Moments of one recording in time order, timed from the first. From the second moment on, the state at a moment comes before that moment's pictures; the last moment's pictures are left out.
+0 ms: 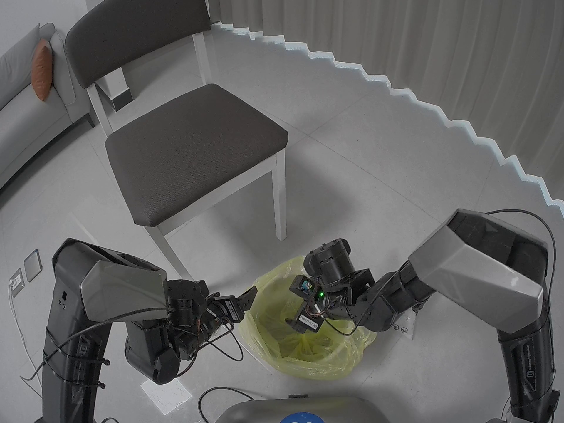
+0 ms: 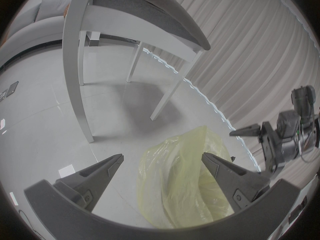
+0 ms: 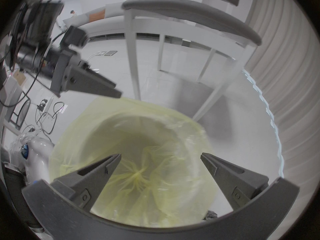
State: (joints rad) left arm -0.44 2.48 -0.59 -1.55 0.02 -0.48; right arm 0.68 2.43 -1.29 -0.39 -0.08 -0.47
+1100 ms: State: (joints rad) left arm -0.45 2.47 -0.58 -1.55 0.02 -0.48; right arm 0.88 2.54 -1.33 -0.39 -0.12 -0.47
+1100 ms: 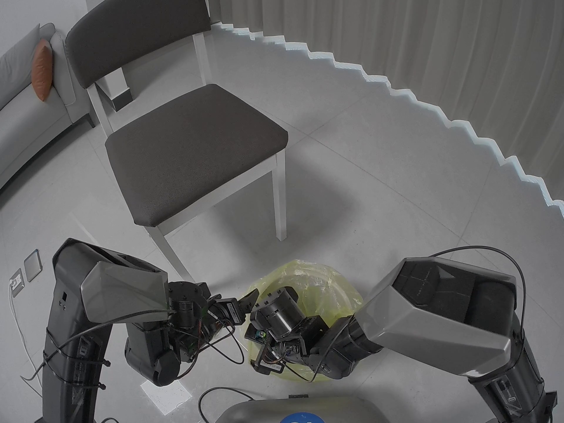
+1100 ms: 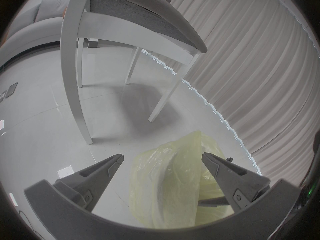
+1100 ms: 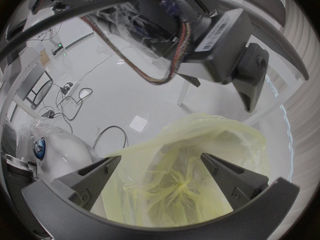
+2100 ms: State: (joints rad) left arm -0.44 2.58 -0.54 -1.55 0.06 -0.22; right arm 0.80 2.32 -1.20 -0.38 -0.18 -0.44
